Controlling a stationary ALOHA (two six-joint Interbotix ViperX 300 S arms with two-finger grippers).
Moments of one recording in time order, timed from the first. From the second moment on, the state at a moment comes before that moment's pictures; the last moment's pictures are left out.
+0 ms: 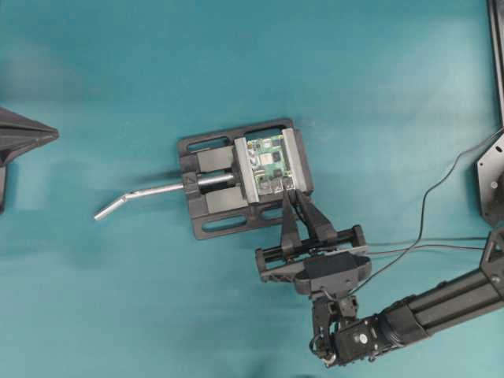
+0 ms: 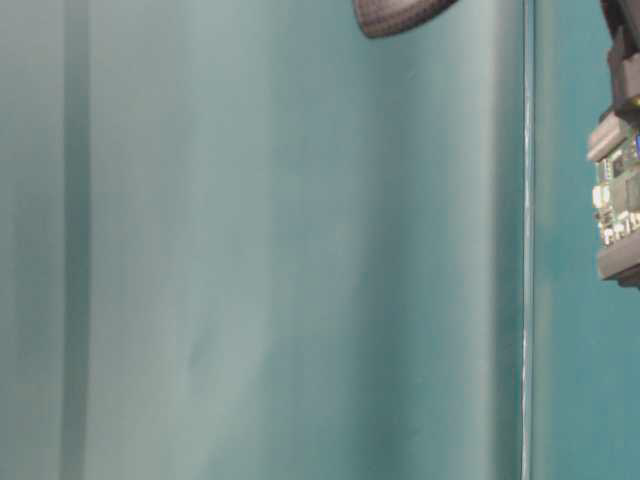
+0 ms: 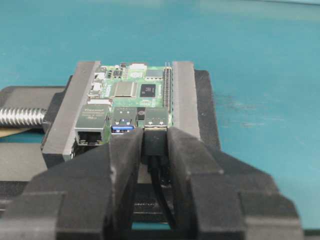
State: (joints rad) left arm 0.21 -1.37 1.50 -0.07 0.13 -0.04; right arm 0.56 0.64 0.22 1.90 -1.68 -0.44
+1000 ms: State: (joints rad) left arm 0.21 -1.37 1.50 -0.07 0.13 -0.04; right arm 0.60 0.64 0.22 1.92 -1.68 -0.44
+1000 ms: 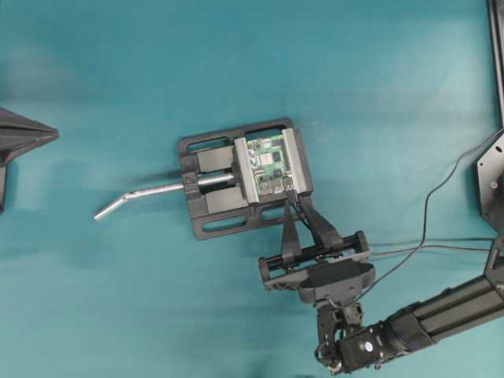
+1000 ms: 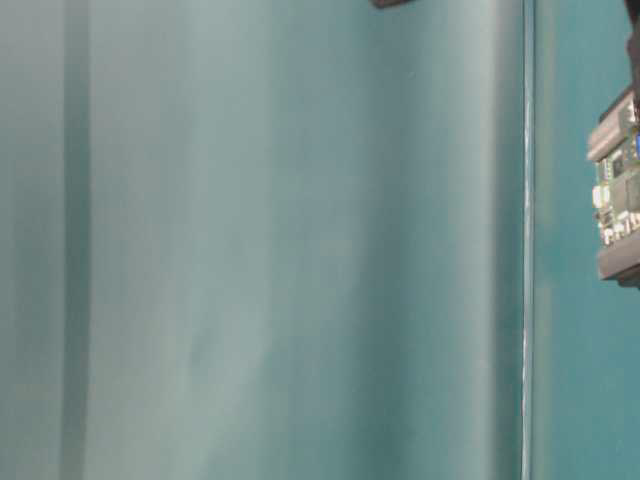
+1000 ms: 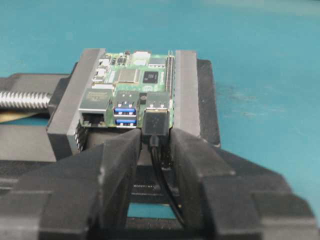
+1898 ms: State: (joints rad) left arm 0.21 -1.37 1.50 -0.07 0.13 -0.04; right arm 0.63 0.51 0.28 1.92 -1.62 -0.64
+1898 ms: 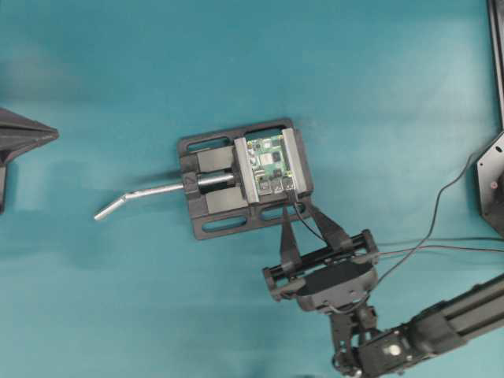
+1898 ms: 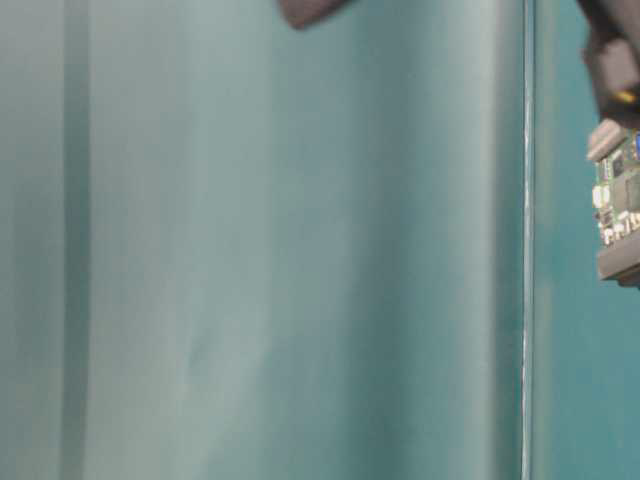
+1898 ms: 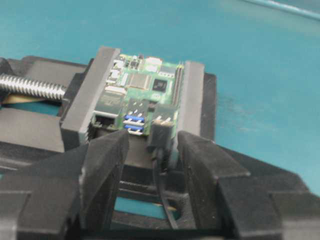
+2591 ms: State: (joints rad) left arm 0.21 -1.37 1.50 -0.07 0.13 -0.04; right arm 0.67 0.21 0.60 1.79 -1.35 -0.65
